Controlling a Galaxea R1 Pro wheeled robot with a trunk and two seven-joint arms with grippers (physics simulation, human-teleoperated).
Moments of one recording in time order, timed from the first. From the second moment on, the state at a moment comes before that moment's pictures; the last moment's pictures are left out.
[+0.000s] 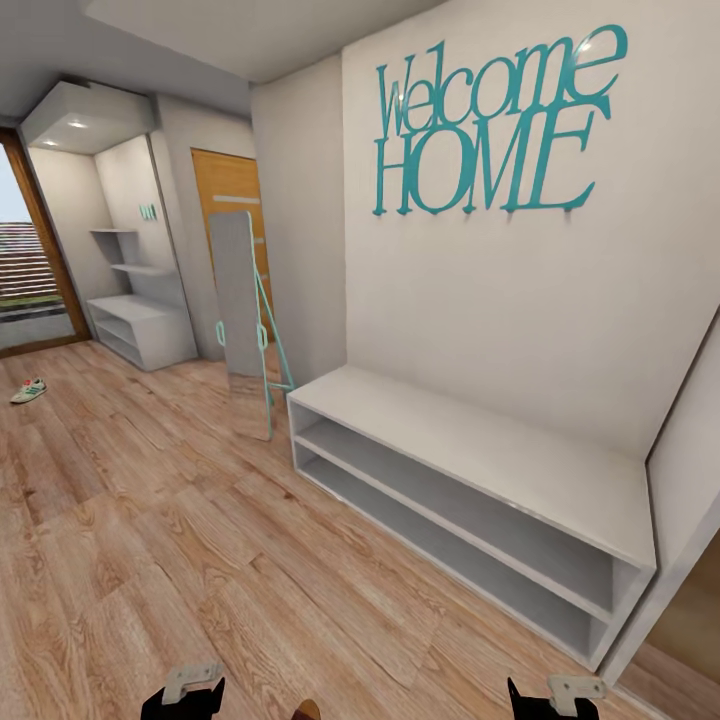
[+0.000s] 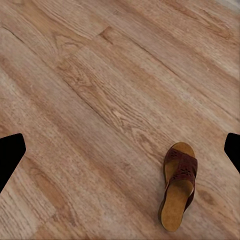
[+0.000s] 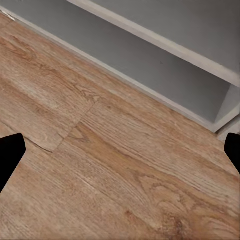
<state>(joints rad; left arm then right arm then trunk) -0.36 0.09 0.08 -0.25 0.04 -0.25 -0.03 -0.07 -0.08 -0.09 -0.80 0.00 -0.10 0.00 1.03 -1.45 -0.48</state>
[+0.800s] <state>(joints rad) -0.36 0.09 0.08 -0.24 0.04 -0.25 -0.03 -0.07 -0.08 -0.09 -0.80 0.00 -0.10 0.00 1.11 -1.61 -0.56</state>
